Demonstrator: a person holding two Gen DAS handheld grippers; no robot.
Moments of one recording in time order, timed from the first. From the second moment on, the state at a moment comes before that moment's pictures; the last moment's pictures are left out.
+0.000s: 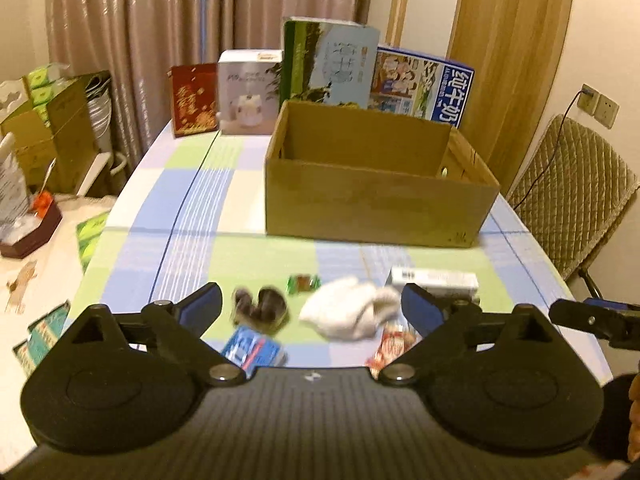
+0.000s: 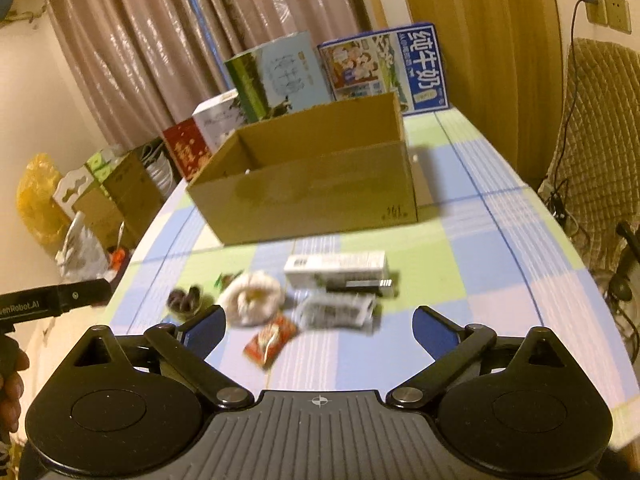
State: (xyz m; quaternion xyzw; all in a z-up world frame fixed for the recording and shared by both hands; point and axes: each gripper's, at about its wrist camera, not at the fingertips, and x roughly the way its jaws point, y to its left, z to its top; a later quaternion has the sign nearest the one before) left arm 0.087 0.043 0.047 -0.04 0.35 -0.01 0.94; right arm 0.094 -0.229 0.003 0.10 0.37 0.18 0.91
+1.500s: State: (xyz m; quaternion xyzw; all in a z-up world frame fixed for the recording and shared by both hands) left arm 0.081 0.088 -0.030 0.03 0.41 -0.03 0.91; right arm 0.111 -0.149 -0.065 0.03 0.42 0.21 0.88
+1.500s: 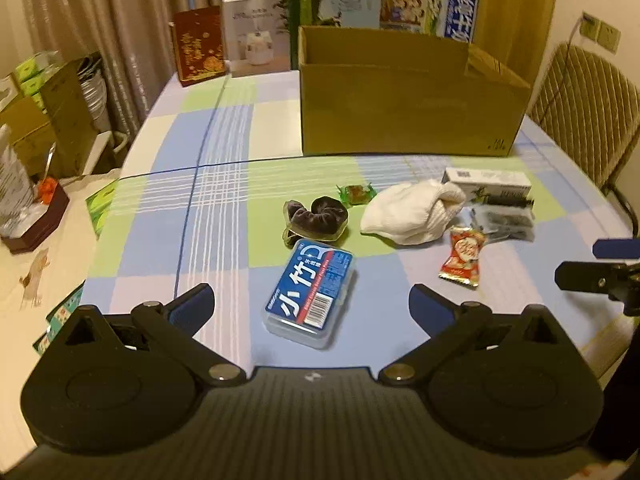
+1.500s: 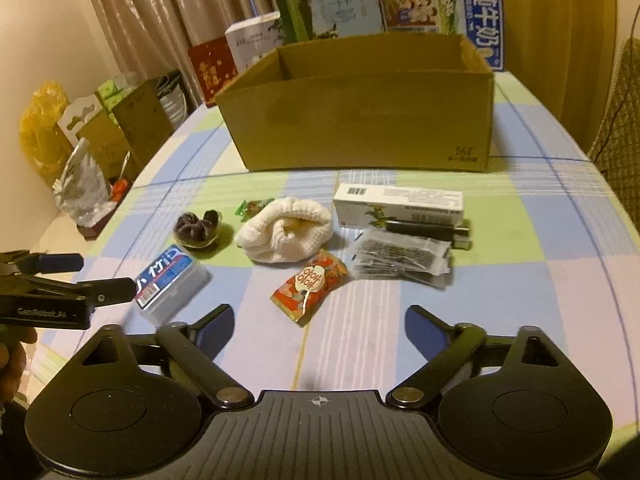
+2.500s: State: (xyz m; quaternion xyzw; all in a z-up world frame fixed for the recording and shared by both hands) left arm 0.152 0.083 -0.099 0.00 0.46 -0.10 0.88; right arm 0.167 -0.079 -0.130 -0.08 0.42 0.21 0.88
